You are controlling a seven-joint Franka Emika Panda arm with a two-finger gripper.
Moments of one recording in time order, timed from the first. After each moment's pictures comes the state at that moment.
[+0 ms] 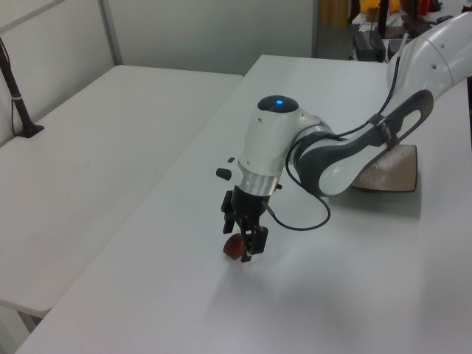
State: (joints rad) arm 0.37 0.79 0.30 -1.32 -0.28 2.38 -0.23
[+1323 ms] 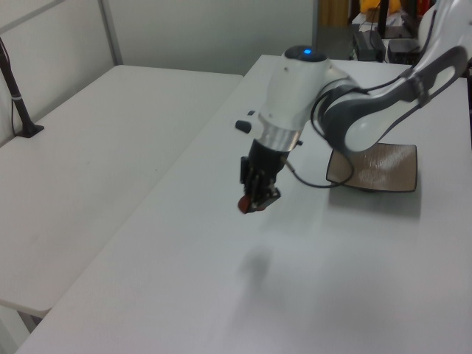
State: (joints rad) arm 0.31 0.50 0.30 -1.56 -0.25 2.37 -0.23
